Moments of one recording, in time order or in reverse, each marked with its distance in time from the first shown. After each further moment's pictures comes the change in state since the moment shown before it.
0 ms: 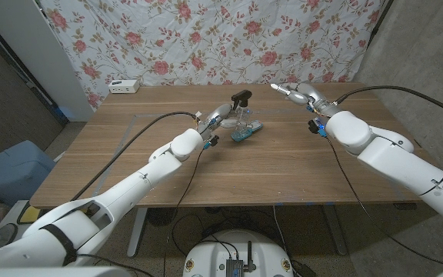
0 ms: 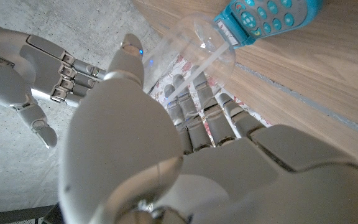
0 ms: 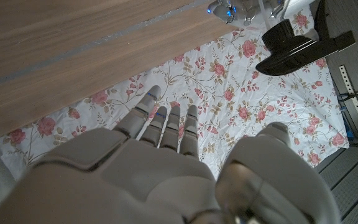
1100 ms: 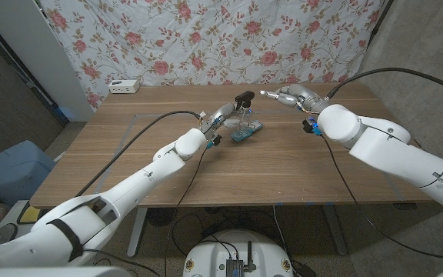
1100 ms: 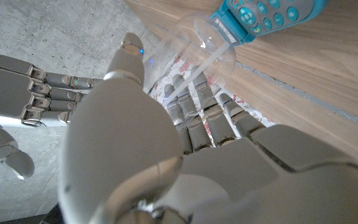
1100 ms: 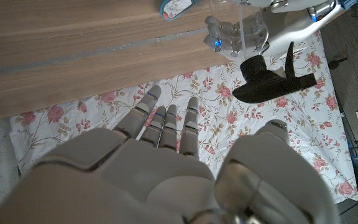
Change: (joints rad) left arm -0.033 -0.032 0.025 0.064 0.044 -0.020 0.033; left_hand 0.000 0.000 0.011 -0.011 0.005 0.001 0.001 0.016 -0.009 0.000 0.000 0.003 0.002 0.004 -0.004 -0.020 0.004 0.000 0.000 0.000 0.000; right arm 0.144 -0.043 -0.150 -0.179 -0.063 -0.332 0.041; right_hand 0.043 0.014 0.013 -0.032 0.000 0.105 0.044 0.023 0.009 -0.004 0.050 0.000 -0.003 0.007 0.029 0.000 -0.007 -0.005 0.005 0.000 0.000
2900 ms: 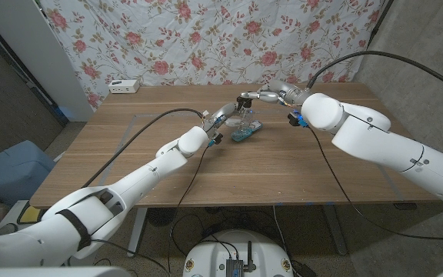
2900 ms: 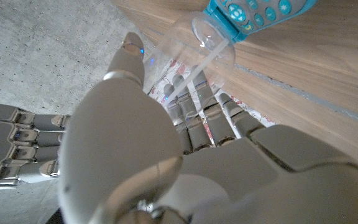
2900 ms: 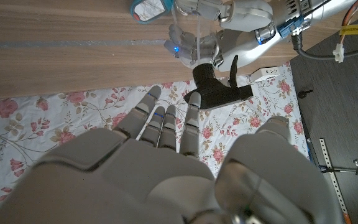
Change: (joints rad) left arm -0.057 -0.035 0.032 0.104 0.033 -0.039 0.006; left_hand 0.000 0.000 0.008 -0.008 0.007 -0.002 -0.002 0.017 -0.009 0.000 0.000 -0.004 0.020 0.009 0.002 -0.012 0.010 0.000 0.000 0.000 0.000; right arm 0.202 0.057 -0.182 0.007 -0.133 -0.073 0.186; right_hand 0.010 -0.016 0.010 -0.018 -0.021 0.061 0.000 0.015 0.006 -0.012 0.012 0.000 0.000 0.000 0.025 0.000 0.000 -0.009 0.016 0.000 0.000
